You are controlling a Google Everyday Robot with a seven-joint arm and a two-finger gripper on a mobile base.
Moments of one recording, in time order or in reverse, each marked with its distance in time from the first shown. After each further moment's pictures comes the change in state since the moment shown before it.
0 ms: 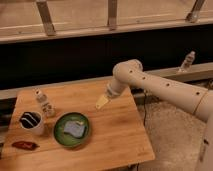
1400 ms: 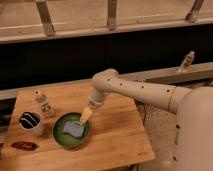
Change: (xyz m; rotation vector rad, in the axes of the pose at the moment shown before) arm -0.014 0.084 0.077 -0.137 0.101 -0.193
